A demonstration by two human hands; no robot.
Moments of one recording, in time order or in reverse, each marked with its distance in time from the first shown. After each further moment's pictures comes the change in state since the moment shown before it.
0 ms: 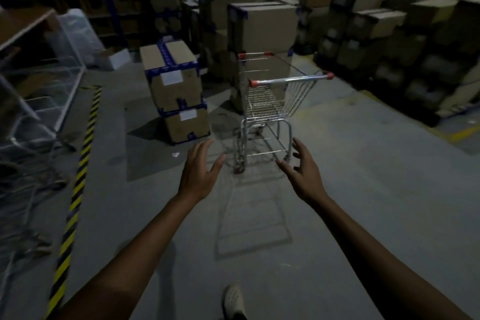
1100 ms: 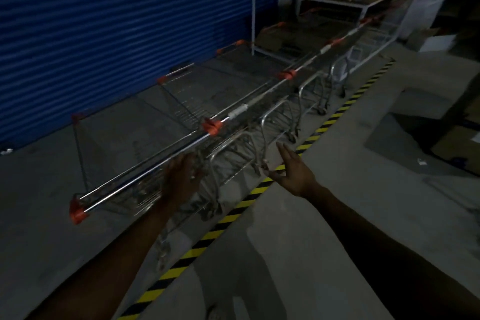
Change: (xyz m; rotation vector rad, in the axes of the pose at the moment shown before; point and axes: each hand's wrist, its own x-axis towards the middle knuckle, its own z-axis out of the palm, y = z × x) left_hand -0.745 -0.075 -0.441 0.789 0.532 -0.985; right_hand -0.487 -0.299 0.409 -0.133 -1.233 -0.884
